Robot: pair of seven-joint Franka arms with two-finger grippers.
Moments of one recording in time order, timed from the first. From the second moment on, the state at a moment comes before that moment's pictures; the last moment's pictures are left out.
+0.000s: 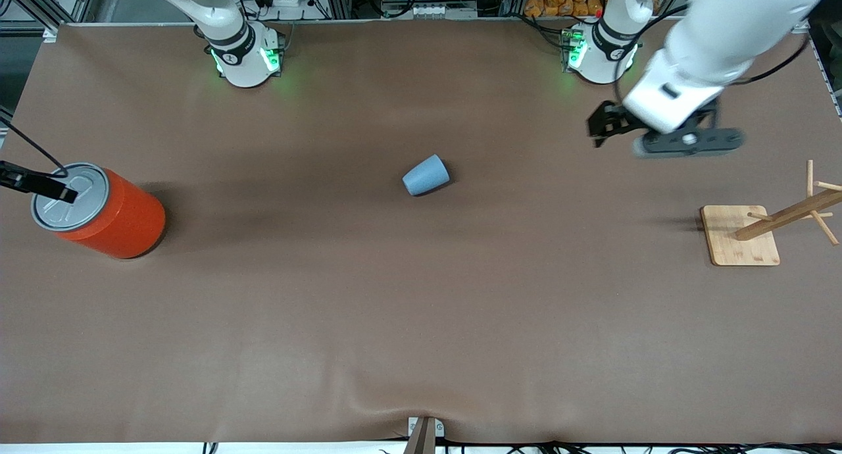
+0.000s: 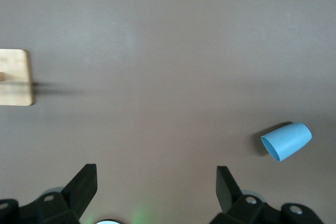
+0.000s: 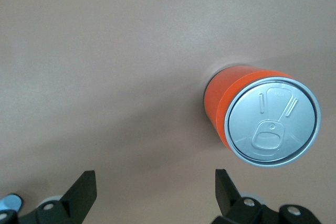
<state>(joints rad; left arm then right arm) -0.25 0.06 -0.19 -1.57 0.01 1.57 -0.43 -0.02 0.16 -0.17 -1.46 0.08 1.53 0.10</state>
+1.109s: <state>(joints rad) -0.35 0.16 -0.40 -2.02 -0.43 2.16 -1.15 0.02 0.04 -0.16 -1.46 0.08 1.52 0.11</state>
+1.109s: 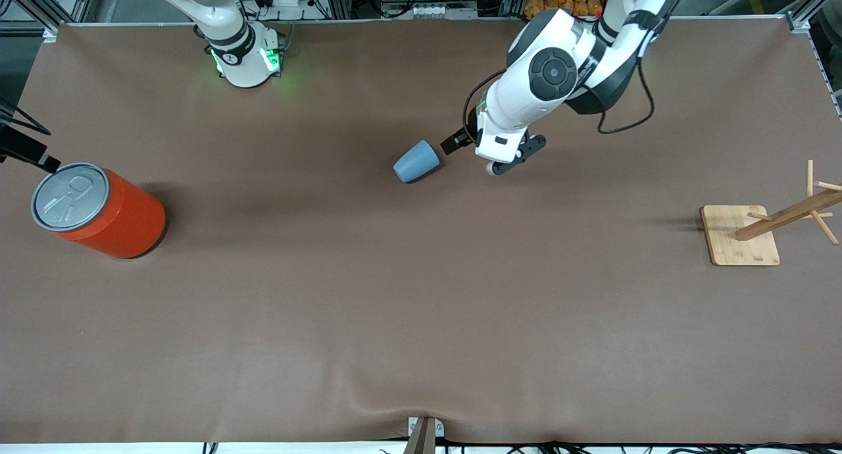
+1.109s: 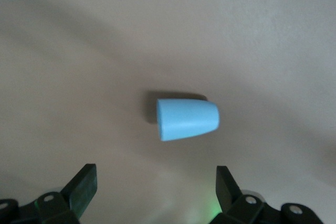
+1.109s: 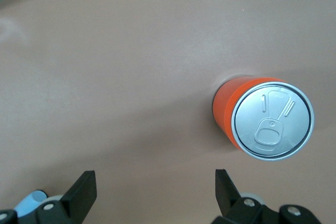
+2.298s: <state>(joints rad) -0.34 0.25 -0.67 -2.42 -0.80 3.10 -1.10 0.02 0.05 -0.16 -1.45 0.08 1.52 0.11</state>
